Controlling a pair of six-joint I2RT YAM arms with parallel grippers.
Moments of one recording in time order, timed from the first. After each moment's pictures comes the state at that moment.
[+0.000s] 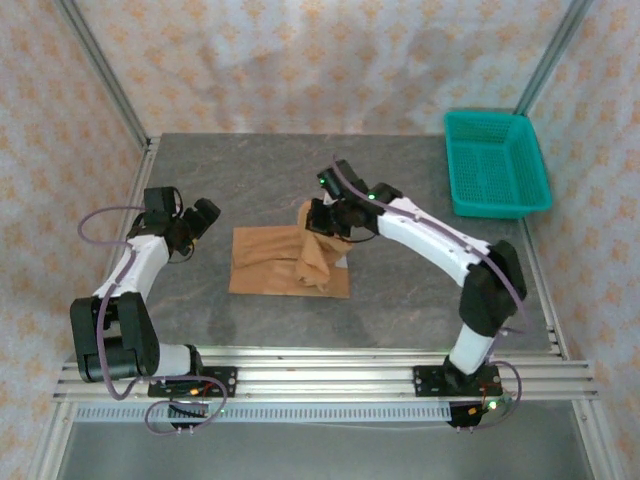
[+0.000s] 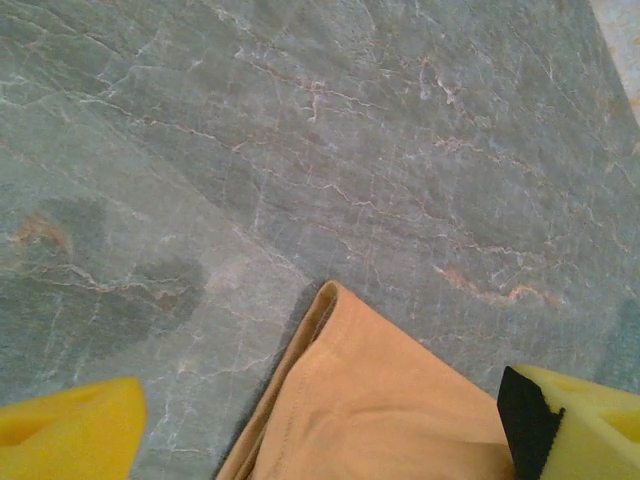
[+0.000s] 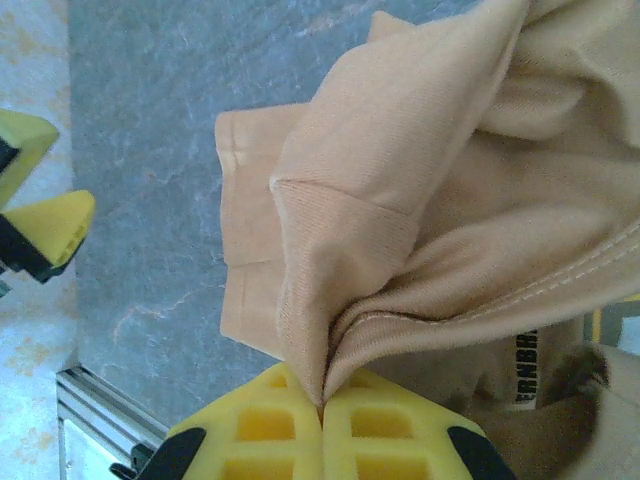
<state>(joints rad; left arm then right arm) 0.21 1.36 0.85 -0.39 0.24 -0.74 0.75 1.76 1.53 -0.68 -0.23 0.82</state>
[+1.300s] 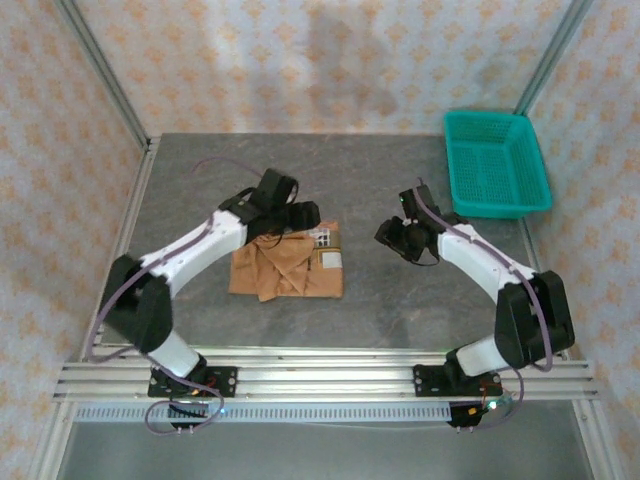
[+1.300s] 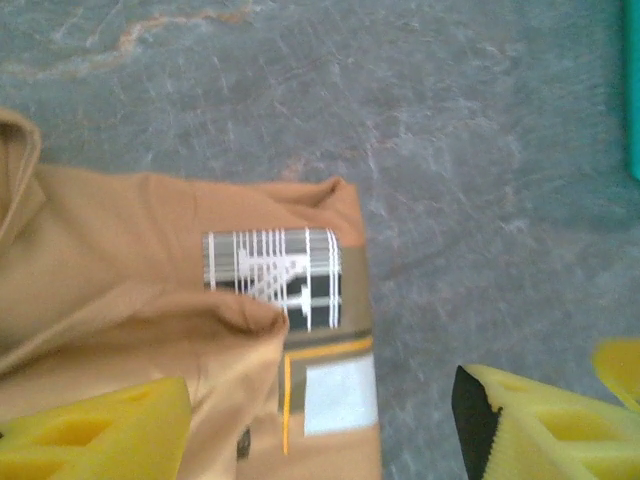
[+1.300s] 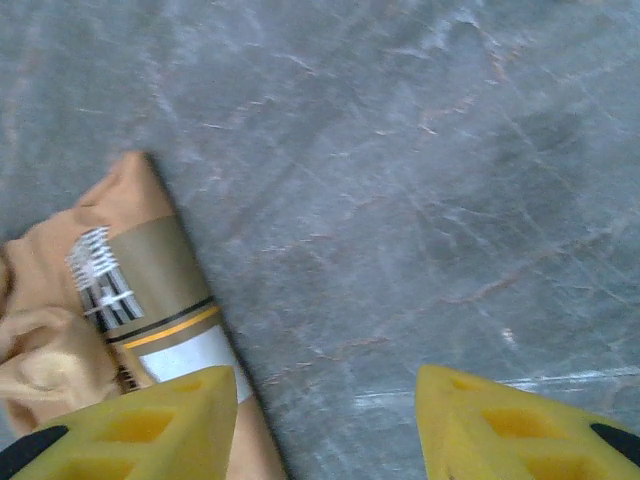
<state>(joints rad) -0.50 1.64 1.29 -0.57 0.05 -0.69 0.34 1.43 0.96 -0.57 -0.19 0.84</state>
